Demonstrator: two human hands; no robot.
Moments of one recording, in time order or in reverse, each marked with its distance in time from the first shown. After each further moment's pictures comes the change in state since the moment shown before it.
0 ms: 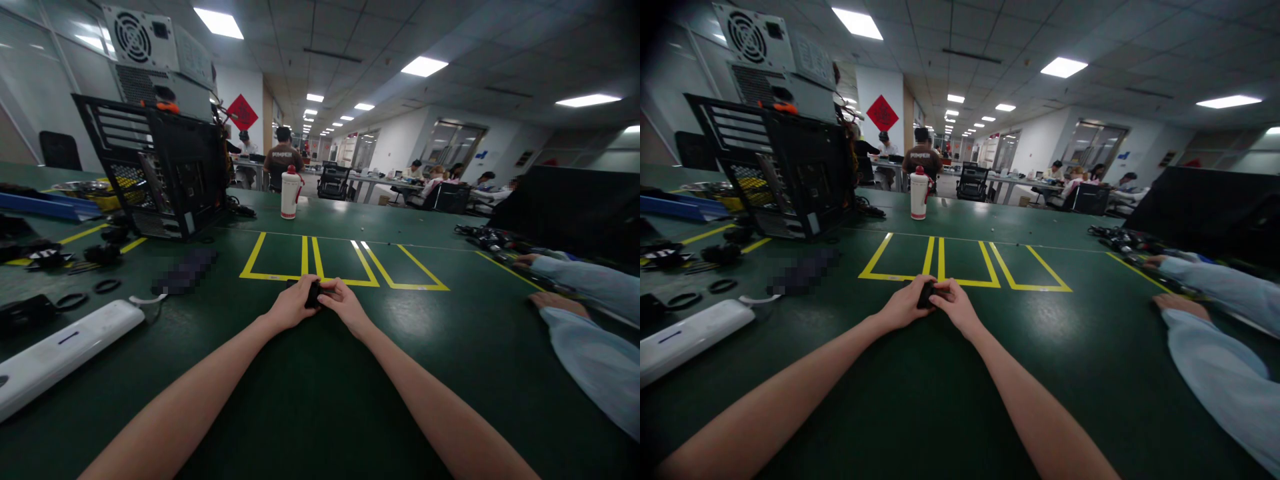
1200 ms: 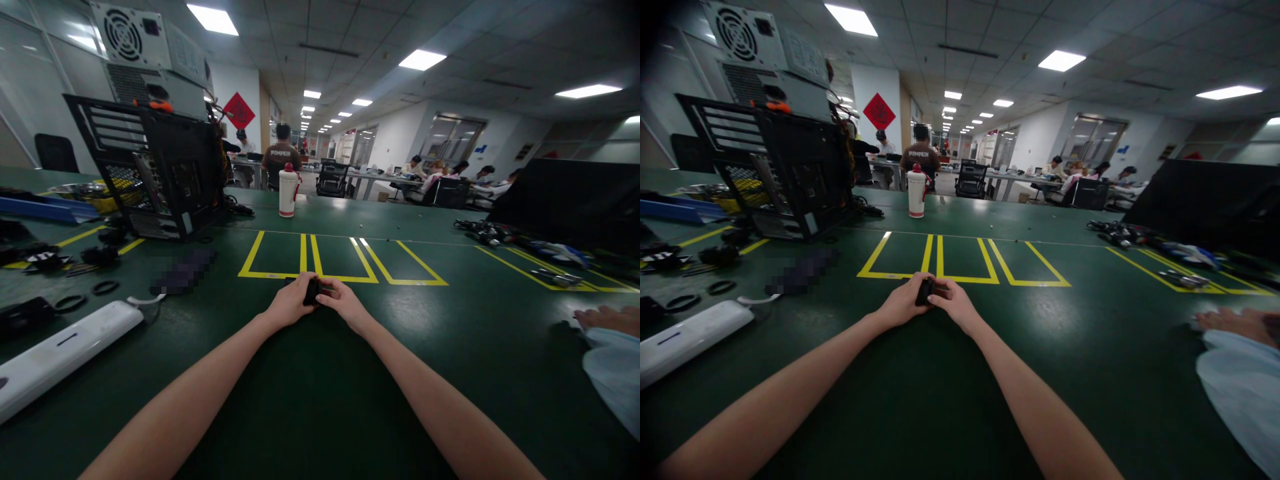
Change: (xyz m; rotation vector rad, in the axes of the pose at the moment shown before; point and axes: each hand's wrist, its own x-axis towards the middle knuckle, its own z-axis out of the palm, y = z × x) left_hand -0.002 0.003 -0.003 -0.005 -0.018 -0.020; right_hand 0.001 0.002 -0.003 0.027 -0.044 0.056
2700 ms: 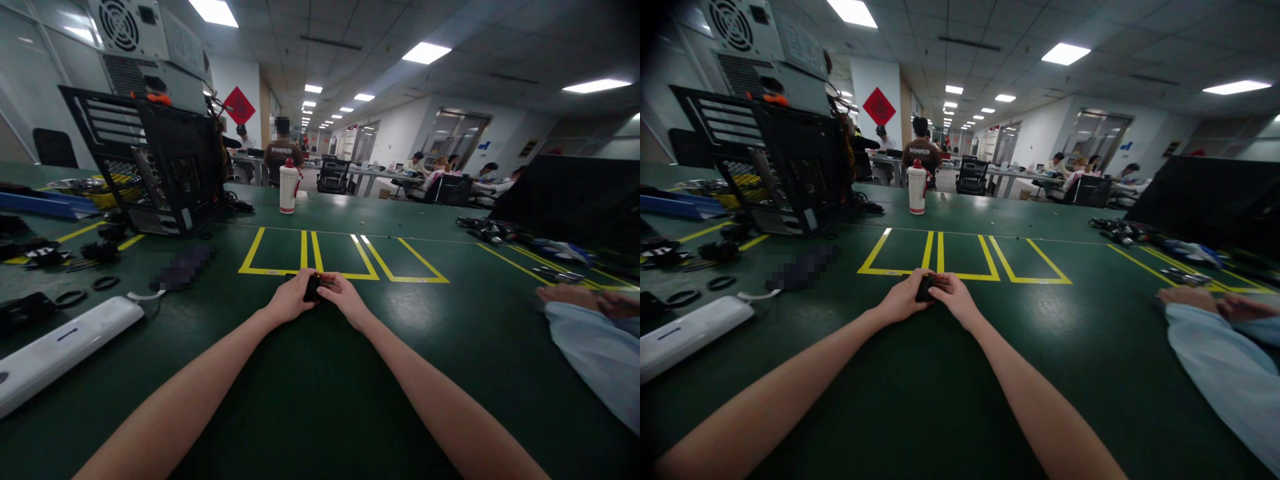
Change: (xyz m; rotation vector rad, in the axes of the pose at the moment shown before) left_hand 0.002 -0.003 0.003 0.028 0.023 0.018; right_hand 0.003 0.002 0.000 -0.011 0.037 -0.044
